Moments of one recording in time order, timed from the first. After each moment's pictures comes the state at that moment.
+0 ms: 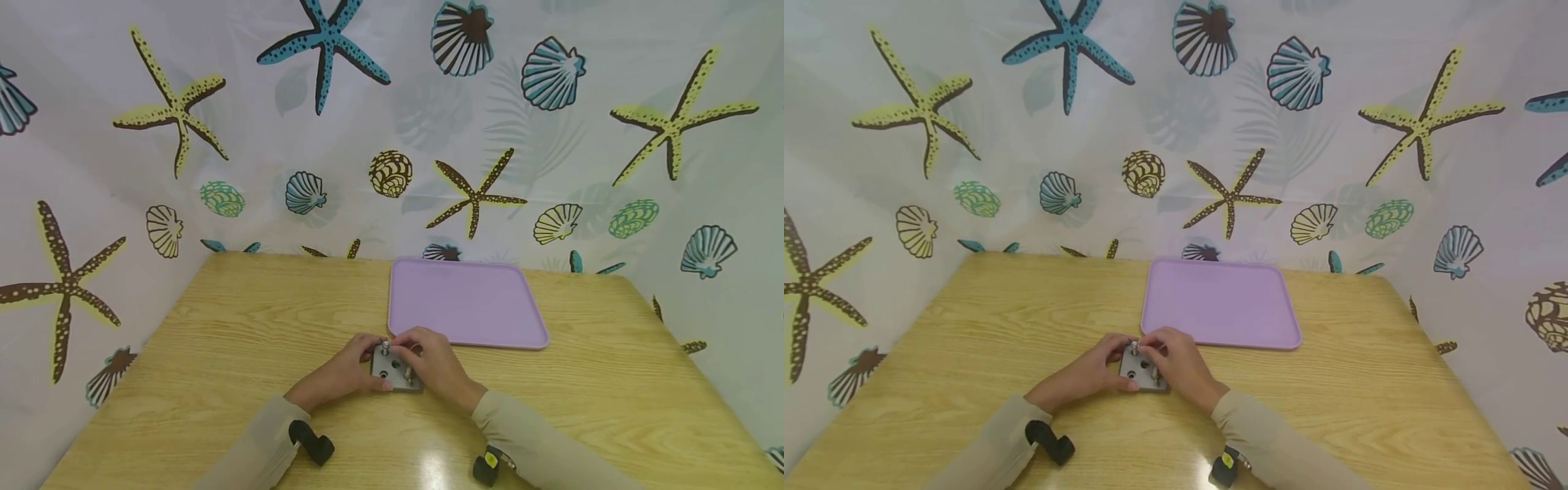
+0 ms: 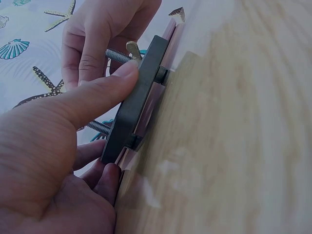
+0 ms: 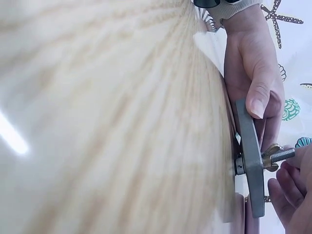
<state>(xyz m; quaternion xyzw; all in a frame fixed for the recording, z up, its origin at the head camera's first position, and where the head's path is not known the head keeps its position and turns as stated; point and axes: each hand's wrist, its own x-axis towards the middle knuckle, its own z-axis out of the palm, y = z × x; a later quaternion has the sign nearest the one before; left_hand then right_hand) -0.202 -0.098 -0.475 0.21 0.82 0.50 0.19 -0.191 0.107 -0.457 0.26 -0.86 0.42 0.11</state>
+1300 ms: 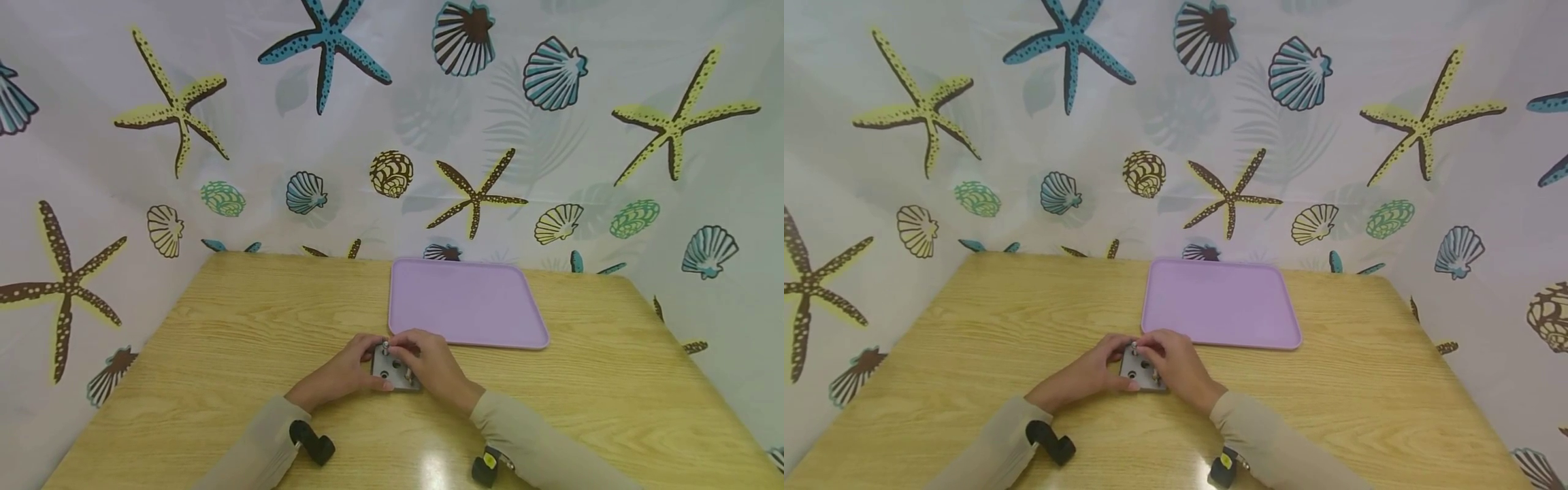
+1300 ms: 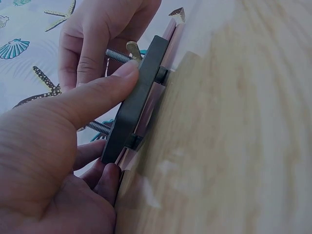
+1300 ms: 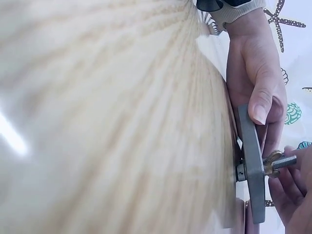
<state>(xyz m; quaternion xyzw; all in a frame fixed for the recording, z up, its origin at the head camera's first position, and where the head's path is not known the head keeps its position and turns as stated) -0.204 -0.098 -0.479 0.23 0.81 0.51 0.18 -0.190 0.103 -0.456 0.26 -0.86 0.43 0.10</state>
